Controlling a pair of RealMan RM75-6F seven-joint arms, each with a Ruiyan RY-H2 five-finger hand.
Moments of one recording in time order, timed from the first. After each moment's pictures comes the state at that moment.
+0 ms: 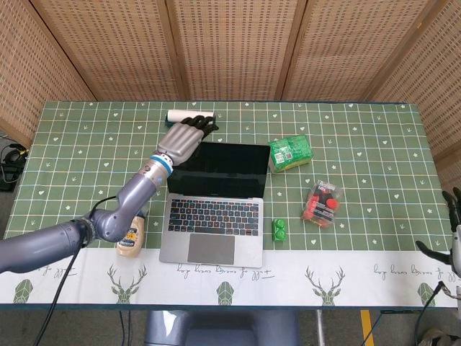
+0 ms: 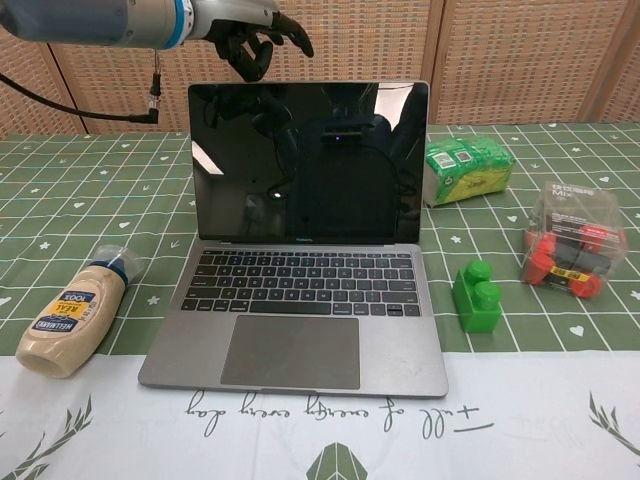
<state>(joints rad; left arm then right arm) -1.19 -1.40 -0.36 -1.34 0.63 0.56 0.52 0.08 -1.13 0.17 -1.46 -1.35 1.46 0.20</state>
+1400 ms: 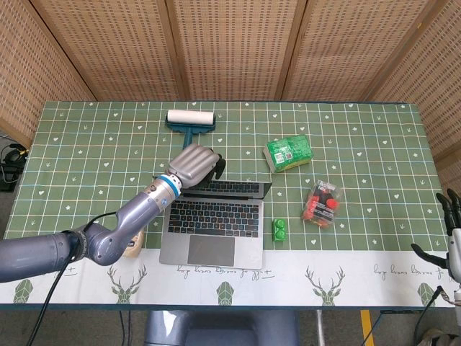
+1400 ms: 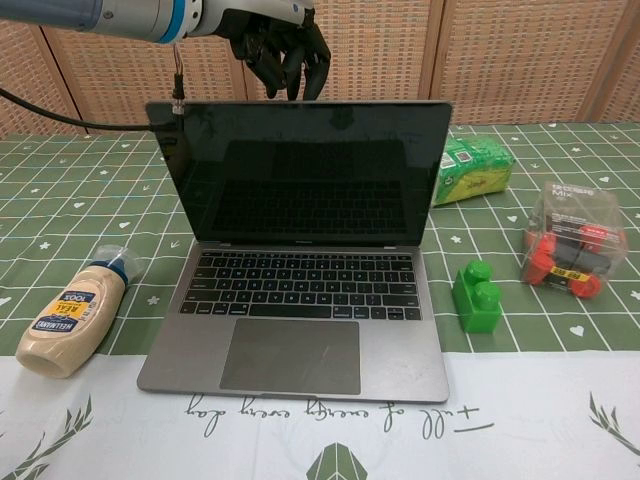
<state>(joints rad) -1.26 -1.24 -0.22 -1.66 0.69 0.65 0.38 0.06 -1.12 0.15 -1.49 -1.42 1.51 0.21</state>
